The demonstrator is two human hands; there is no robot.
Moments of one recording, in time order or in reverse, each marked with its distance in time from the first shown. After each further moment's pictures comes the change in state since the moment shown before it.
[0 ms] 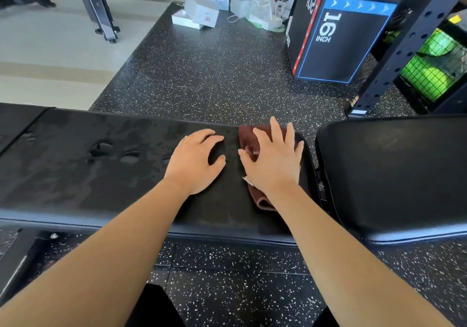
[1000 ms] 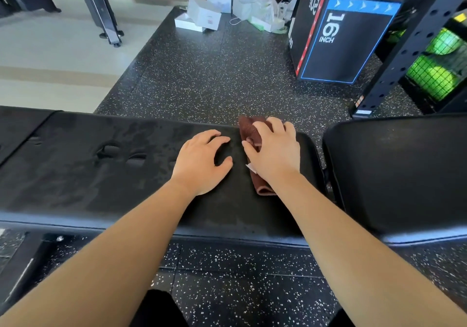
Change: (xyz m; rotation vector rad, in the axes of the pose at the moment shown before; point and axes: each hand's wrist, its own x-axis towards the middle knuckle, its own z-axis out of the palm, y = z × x) left_hand 0.001 -0.001 -0.003 0.003 -0.015 0.000; right_hand 0.022 -0.007 0.003 0.015 0.024 -0.036
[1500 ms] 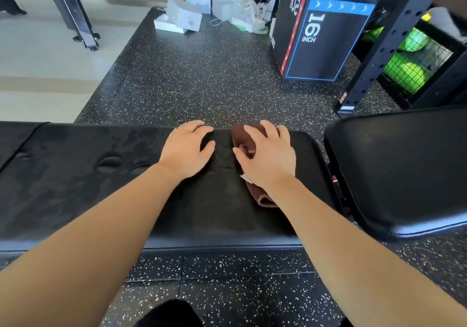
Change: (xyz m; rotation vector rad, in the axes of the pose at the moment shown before) left_hand 0.035 -0.049 -0.020 0.033 -0.052 0.044; right_hand -0.010 -0.030 0.009 -0.002 0.017 0.059
